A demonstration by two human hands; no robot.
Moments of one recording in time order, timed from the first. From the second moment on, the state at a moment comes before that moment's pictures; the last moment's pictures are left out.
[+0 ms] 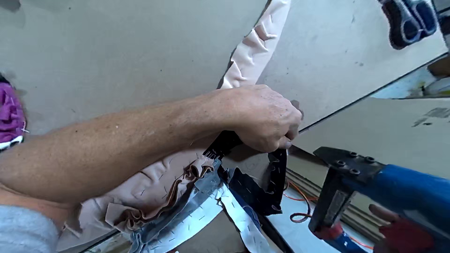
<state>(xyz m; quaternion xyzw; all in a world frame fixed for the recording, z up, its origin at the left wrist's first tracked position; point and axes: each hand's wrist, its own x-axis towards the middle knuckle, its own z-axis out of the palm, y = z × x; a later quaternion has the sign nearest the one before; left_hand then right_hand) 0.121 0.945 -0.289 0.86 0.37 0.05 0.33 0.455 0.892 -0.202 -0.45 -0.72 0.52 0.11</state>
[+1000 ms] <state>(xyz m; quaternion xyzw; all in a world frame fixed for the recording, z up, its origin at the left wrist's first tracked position) 0.193 0.942 -0.283 0.92 0.27 -0.10 0.26 0.410 0.739 -0.237 -0.71 -0.47 0.39 0.35</state>
